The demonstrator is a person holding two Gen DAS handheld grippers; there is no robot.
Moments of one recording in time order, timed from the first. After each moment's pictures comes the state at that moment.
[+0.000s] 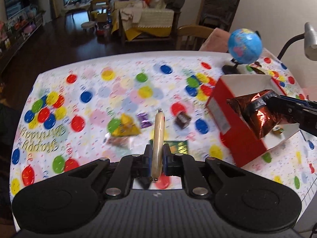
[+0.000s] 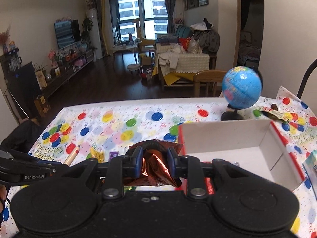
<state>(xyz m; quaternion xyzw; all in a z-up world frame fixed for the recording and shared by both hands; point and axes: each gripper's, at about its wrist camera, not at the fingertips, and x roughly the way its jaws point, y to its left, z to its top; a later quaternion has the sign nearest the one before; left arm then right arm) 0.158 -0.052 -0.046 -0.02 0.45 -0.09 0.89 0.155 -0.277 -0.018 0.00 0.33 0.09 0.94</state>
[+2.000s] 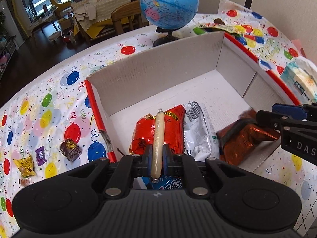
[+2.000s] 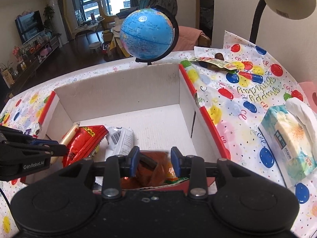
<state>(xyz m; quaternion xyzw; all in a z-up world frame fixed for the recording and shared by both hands) 0.225 -0.313 -0.101 0.10 0.48 -0.14 0.86 0.188 -0.491 -0.099 0.04 0.42 0.02 0.91</state>
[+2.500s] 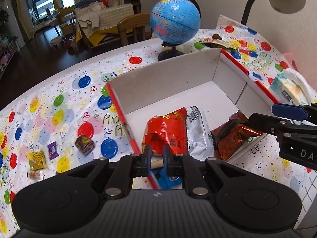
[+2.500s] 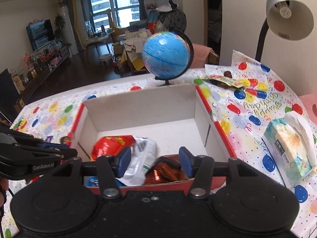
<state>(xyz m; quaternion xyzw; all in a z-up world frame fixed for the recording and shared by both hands) 0.194 -0.278 -0.067 0.07 0.46 -0.14 0.87 0.158 -0.462 -0.061 0.04 0.38 0.04 0.93</state>
